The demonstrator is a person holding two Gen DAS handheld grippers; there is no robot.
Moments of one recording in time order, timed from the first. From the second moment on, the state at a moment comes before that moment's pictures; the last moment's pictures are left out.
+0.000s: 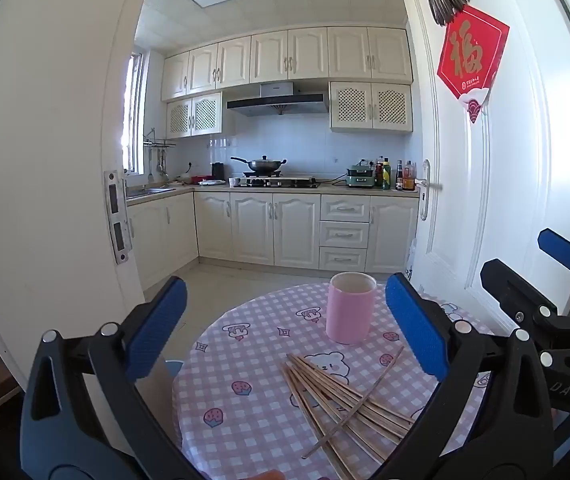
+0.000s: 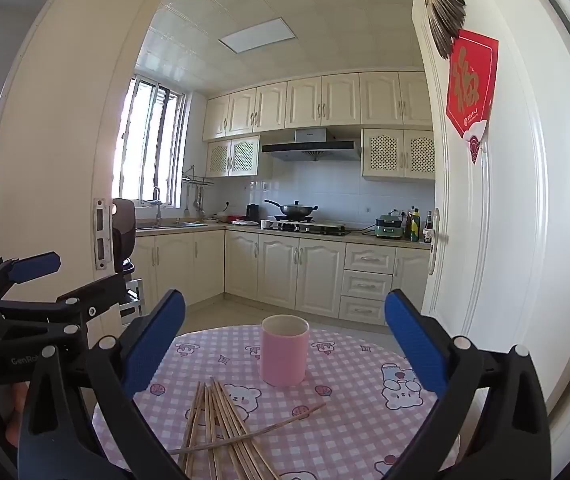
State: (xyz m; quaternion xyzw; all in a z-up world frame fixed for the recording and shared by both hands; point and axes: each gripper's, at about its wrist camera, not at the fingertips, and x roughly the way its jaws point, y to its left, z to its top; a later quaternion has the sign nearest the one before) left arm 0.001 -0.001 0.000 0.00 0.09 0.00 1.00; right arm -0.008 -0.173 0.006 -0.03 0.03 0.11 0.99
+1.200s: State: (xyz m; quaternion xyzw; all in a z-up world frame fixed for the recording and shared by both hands) left arm -0.001 -0.003 0.002 0.01 0.09 0.00 1.00; right arm -0.008 -0.175 0.003 -0.02 0.04 0.11 0.99
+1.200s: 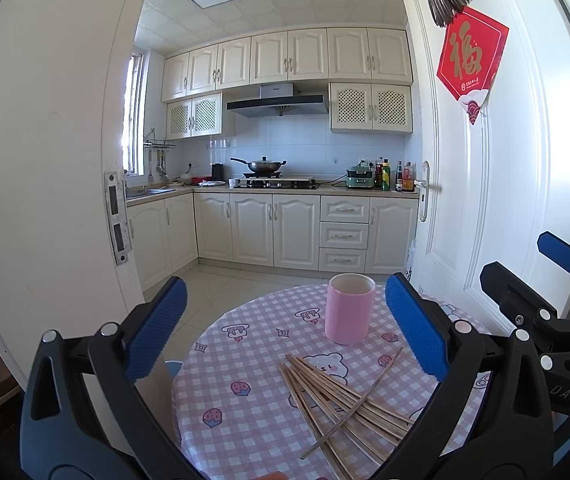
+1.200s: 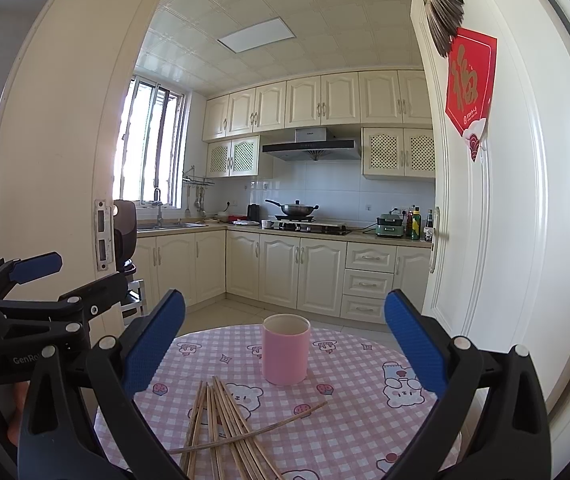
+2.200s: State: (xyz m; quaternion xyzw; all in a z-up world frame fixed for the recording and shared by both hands) left arm -0.001 -0.003 0.004 0.01 0.09 0.00 1.00; right arm -0.010 -0.172 0.006 -0.02 0.03 0.11 0.99
